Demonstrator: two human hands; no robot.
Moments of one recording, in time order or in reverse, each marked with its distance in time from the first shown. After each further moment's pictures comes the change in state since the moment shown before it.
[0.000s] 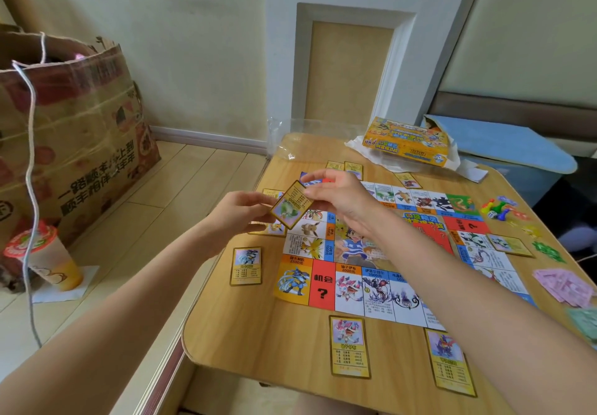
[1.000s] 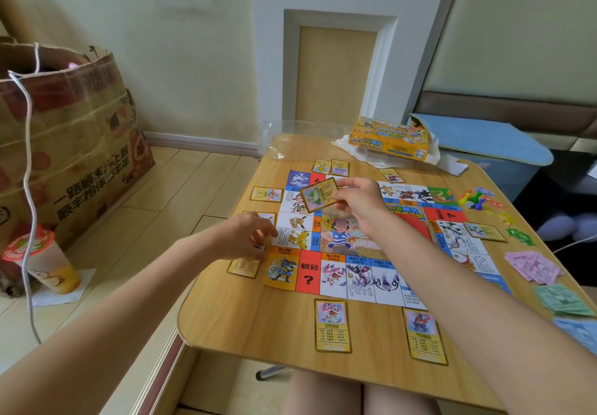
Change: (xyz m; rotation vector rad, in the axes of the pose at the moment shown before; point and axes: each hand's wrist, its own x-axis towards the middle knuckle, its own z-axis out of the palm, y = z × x) left_hand -0.015 -0.007 0.013 0.971 -0.295 0.167; right_hand -0.013 0.020 -0.034 0.031 0.453 0.156
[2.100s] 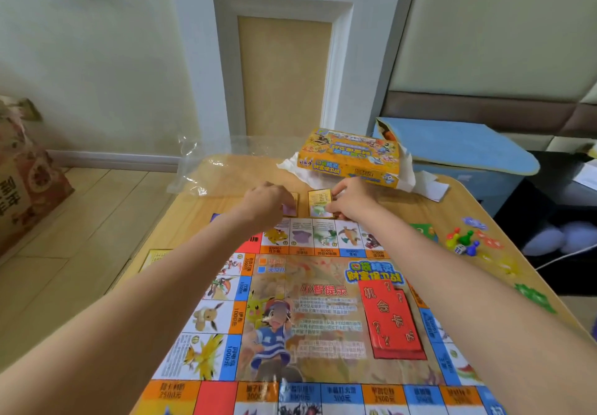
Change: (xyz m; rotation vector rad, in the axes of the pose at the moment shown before) left_hand 0.267 0.060 -0.011 0.181 0.251 0.100; right_hand 0.182 -0.008 -0.075 -0.715 0.036 -0.062
